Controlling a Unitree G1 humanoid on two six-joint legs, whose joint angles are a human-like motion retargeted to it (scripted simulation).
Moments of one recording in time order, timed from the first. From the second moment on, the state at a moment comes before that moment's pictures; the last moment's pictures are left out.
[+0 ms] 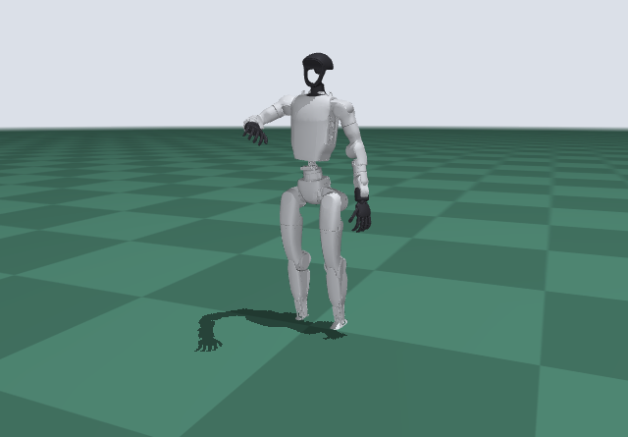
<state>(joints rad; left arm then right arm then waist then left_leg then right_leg) 0.25 0.37 -0.28 1.23 0.08 -0.08 0.04 -0.79 -0.67 0.88 0.22 -1.00 -0.16 -0.09 0.03 -0.09 -0.23 -0.10 -0.04 0.15 0.11 -0.27 0.00 -0.12 -0.02 0.01 0.04 -0.17 0.13</state>
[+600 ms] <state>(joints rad) 0.30 0.35 -0.33 1.20 0.15 -0.12 0.10 -0.63 -0.65 0.88 0.21 -1.03 -0.19 -0.20 0.02 -0.07 -0.25 -0.11 -0.03 0.17 0.10 -0.26 0.01 -0.12 -0.01 0.02 -0.01 -0.15 0.14</state>
